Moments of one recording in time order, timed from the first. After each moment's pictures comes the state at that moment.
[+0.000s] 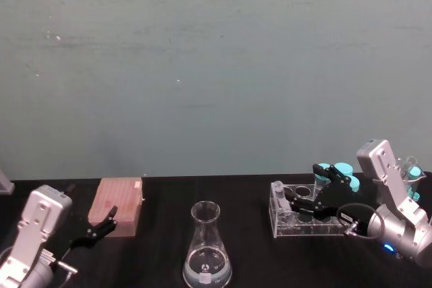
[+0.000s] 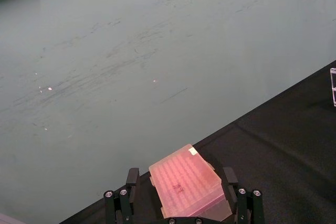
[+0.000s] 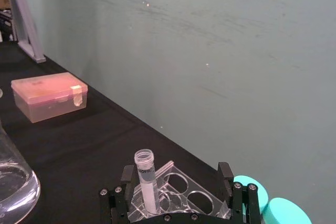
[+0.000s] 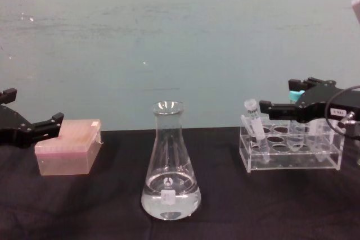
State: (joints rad) left arm -0.20 0.60 0.45 -1.41 -0.25 -0.12 0.03; right arm 0.56 0.38 -0.45 -0.97 0.31 -0.20 0.50
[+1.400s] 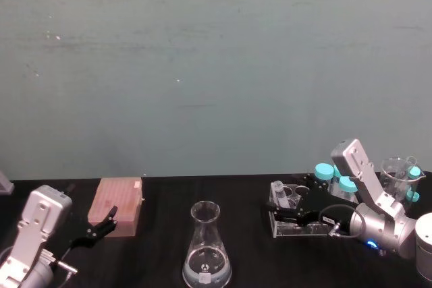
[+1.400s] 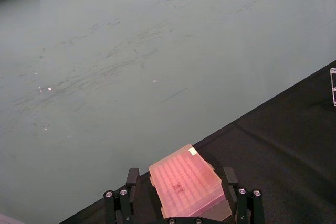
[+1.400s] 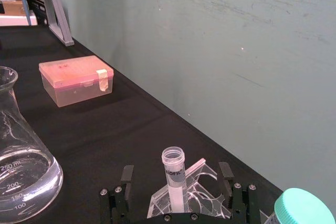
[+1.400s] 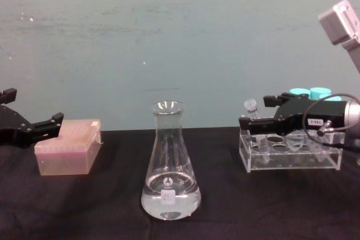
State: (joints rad) left arm -0.20 0.60 0.45 -1.41 -0.25 -0.12 0.03; right arm 0.67 0.28 -0.45 -0.77 0.24 -0.19 0.65
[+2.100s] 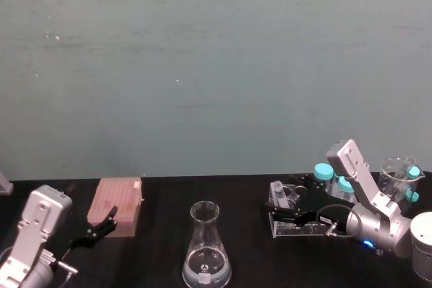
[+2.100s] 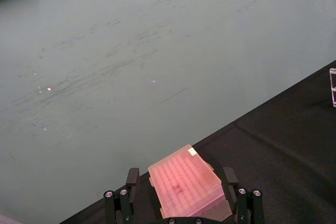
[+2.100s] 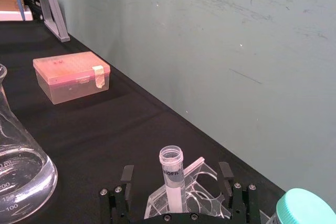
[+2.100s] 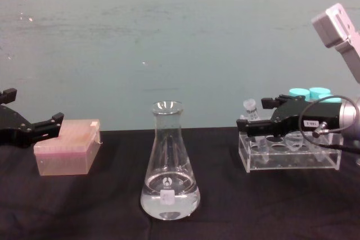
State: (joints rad) left arm -0.20 0.60 0.45 -1.41 -0.25 -0.12 0.03; right arm 0.69 0.26 -0.45 -0.73 0.22 -0.20 0.64
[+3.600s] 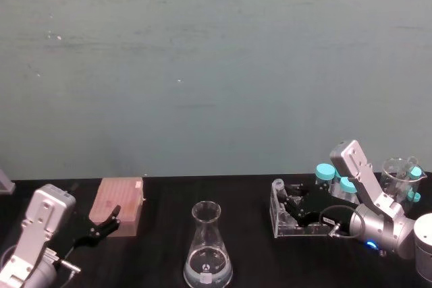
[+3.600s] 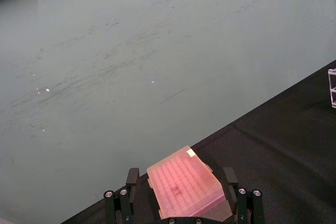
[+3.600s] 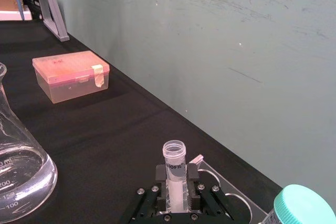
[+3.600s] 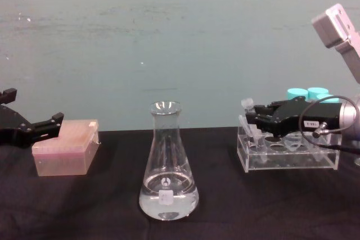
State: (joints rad) left arm -0.20 0.60 0.45 -1.41 -0.25 -0.12 0.03; right arm 0.69 0.27 -0.45 -0.73 0.22 -0.20 0.64
